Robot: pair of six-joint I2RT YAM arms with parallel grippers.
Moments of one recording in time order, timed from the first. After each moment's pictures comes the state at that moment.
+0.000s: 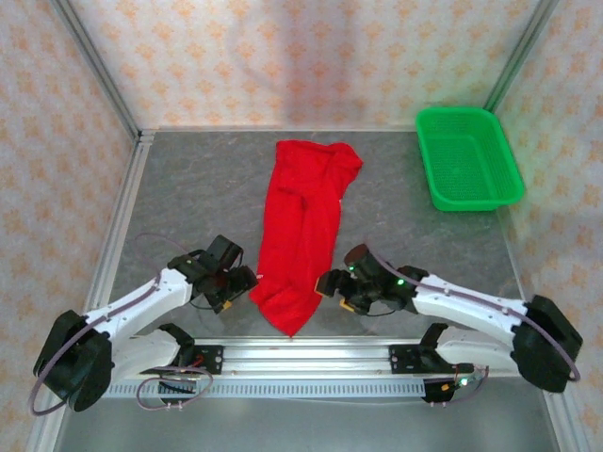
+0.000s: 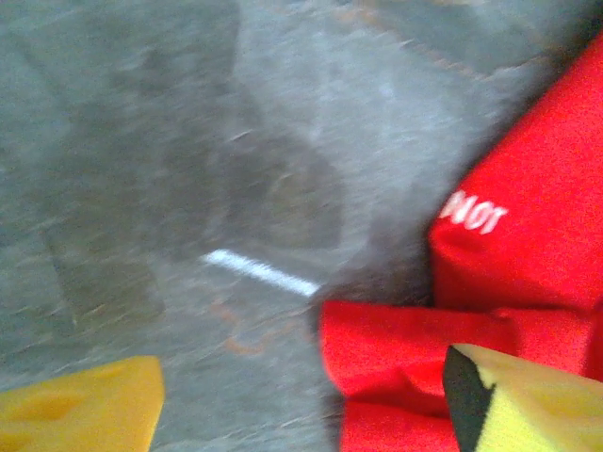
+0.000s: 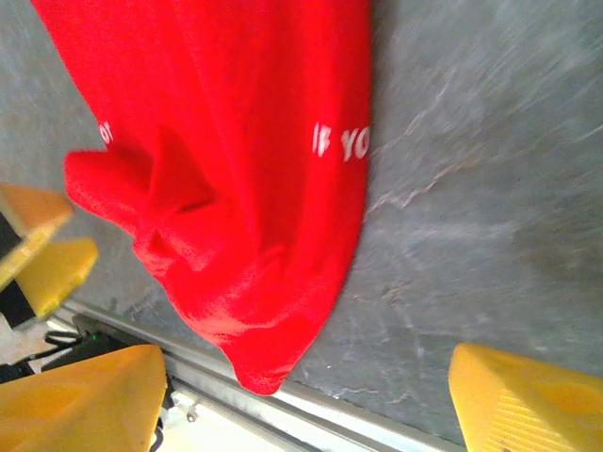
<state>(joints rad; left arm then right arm) -0.49 1.09 0.54 -0.68 0.14 -1.14 0.92 1.12 0.54 -0.35 -0.26 1.27</state>
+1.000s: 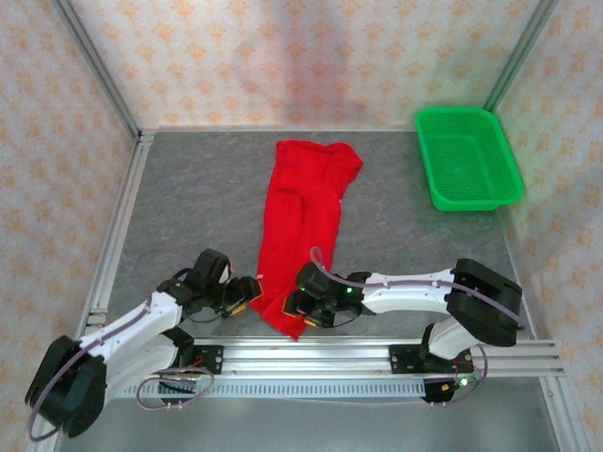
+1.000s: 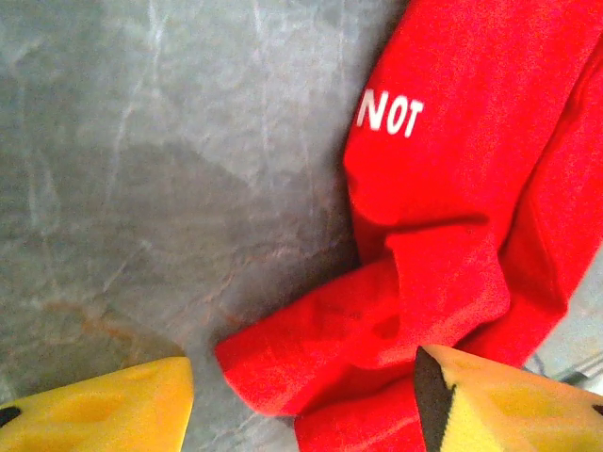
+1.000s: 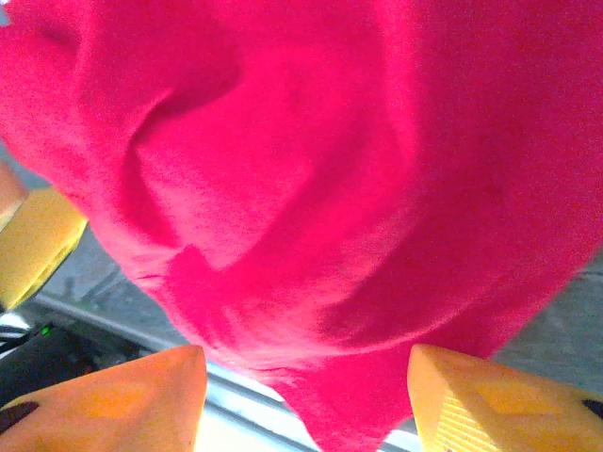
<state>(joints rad) -0.45 0.88 0.28 -0.42 0.39 -1.02 1.16 1.49 0.72 -0.25 -0.19 1.45</state>
